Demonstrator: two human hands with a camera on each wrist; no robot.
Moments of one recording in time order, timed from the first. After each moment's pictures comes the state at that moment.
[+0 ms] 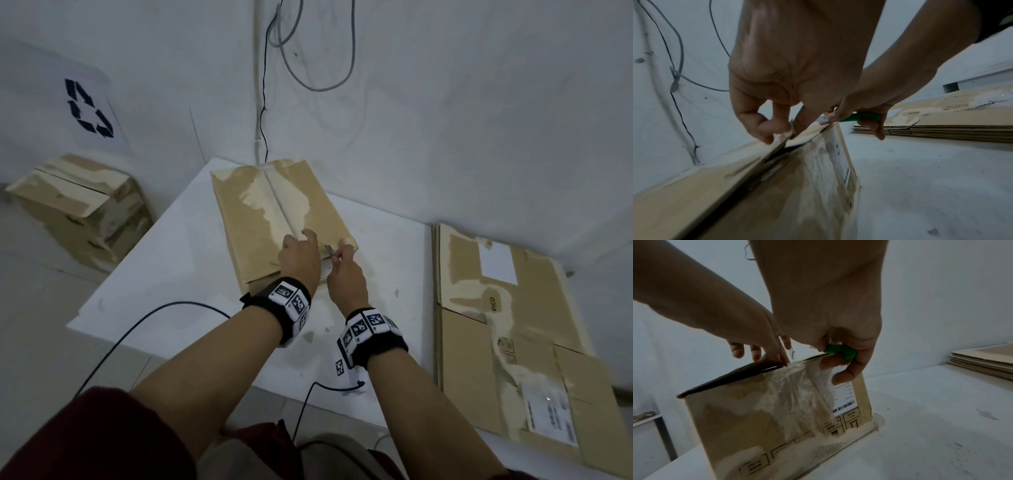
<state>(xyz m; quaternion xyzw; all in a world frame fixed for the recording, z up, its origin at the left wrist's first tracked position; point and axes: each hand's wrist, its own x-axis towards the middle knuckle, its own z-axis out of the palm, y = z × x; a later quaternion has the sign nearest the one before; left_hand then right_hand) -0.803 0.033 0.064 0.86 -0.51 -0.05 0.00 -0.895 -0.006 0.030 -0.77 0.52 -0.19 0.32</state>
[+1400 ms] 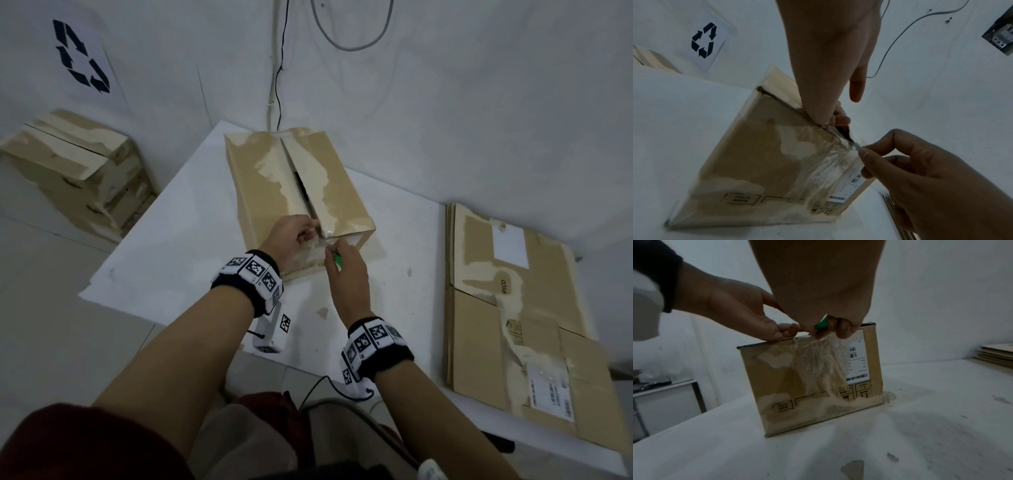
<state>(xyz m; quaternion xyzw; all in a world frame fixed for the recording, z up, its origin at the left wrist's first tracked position) -0.735 0.051 0.038 0.54 -0.10 -0.56 0.62 -0.885 0.045 0.010 -0.80 0.43 -0.28 0.30</state>
